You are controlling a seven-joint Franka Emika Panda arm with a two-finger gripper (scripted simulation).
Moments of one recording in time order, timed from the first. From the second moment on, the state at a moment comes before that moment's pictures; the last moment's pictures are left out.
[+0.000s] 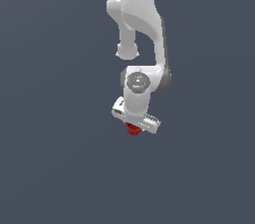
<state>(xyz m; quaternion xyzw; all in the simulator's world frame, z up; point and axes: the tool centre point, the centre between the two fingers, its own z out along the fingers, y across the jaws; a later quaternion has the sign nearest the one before) 0.037 0.030 0.058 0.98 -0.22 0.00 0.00</state>
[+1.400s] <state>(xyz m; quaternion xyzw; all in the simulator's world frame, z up) 0.116 -0.079 0.176 0.98 -0.22 0.00 0.00</state>
